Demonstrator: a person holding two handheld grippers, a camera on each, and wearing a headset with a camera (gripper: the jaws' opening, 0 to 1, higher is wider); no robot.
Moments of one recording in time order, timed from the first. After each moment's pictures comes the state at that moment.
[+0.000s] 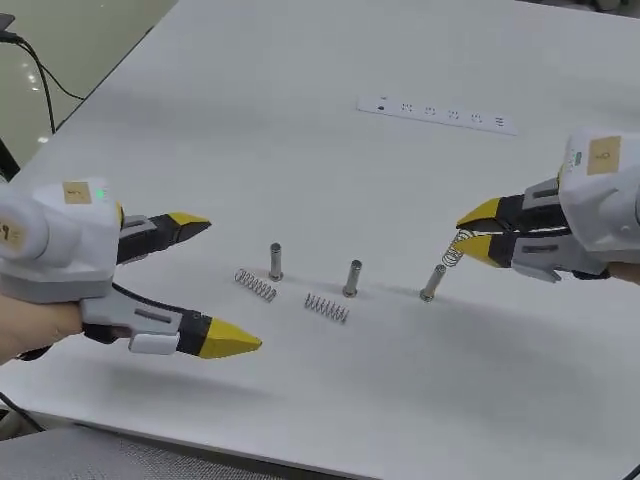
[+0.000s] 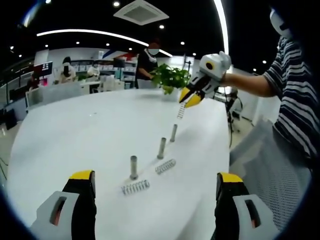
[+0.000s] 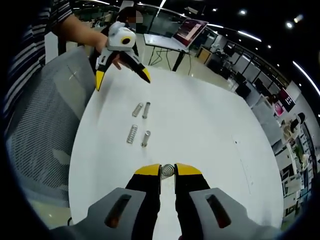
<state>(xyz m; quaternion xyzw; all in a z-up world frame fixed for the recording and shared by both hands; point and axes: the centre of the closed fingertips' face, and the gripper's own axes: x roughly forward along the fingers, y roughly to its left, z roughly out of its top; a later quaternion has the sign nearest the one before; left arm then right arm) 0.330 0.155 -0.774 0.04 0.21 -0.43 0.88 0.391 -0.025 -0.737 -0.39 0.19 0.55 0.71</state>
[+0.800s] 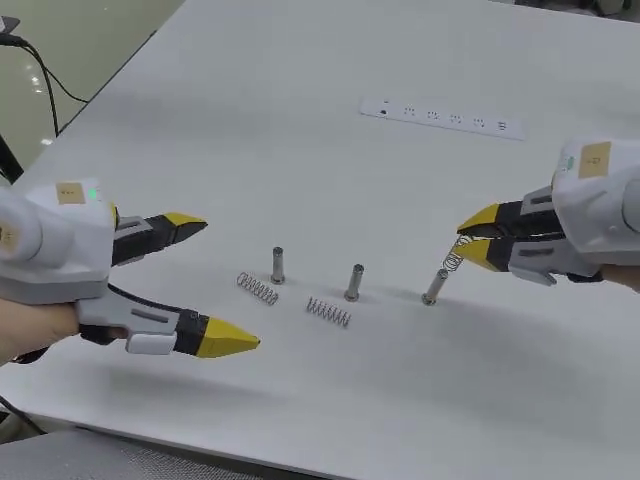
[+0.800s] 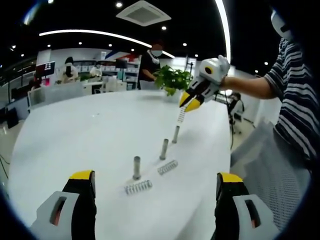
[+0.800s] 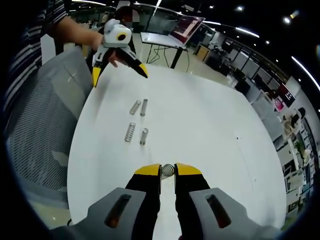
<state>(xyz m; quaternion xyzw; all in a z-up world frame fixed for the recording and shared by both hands) 0.332 0.161 -0.771 0.03 0.21 -0.42 0.88 0.397 -0.025 -0.747 -0.38 0.21 0.55 0.71</state>
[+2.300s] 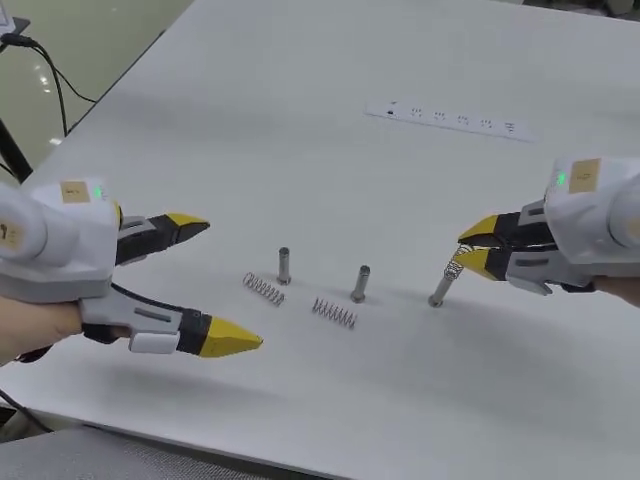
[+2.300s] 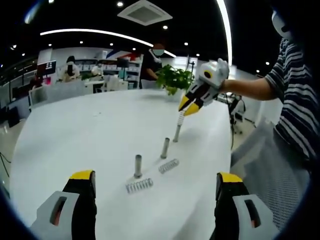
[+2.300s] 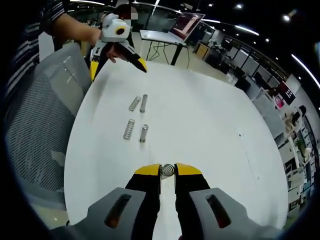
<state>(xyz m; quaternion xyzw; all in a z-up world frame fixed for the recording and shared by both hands) 0.331 0.164 -0.771 0.03 0.21 -0.42 0.88 0.400 -0.024 -0.762 -0.38 0.21 0.55 0.71</state>
